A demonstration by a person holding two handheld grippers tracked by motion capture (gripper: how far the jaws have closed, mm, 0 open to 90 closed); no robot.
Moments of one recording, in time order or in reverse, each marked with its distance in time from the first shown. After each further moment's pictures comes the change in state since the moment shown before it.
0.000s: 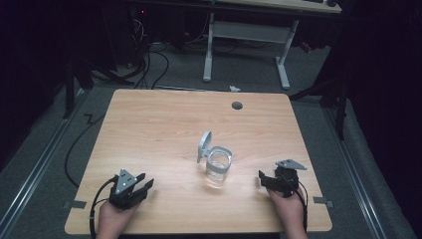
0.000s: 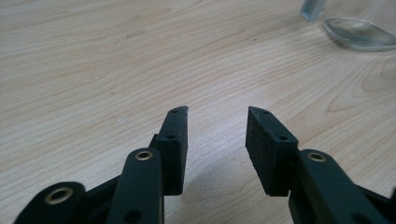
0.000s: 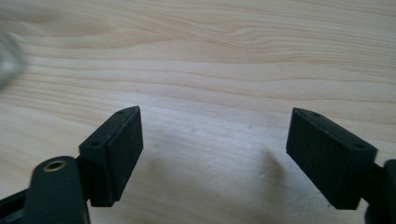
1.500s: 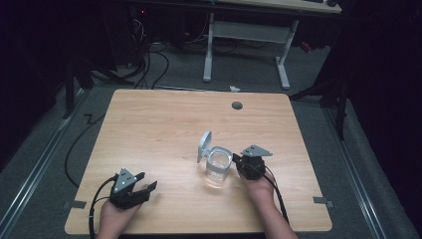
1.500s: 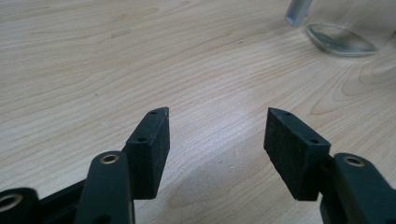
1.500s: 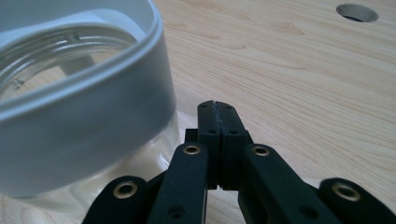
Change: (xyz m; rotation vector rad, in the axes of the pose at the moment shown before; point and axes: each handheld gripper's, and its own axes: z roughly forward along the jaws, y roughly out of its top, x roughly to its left) left arm 0.000 0.002 0.000 0.027 -0.042 -0.041; right arm 0.080 0.054 0.036 -0.120 0.238 -0.208
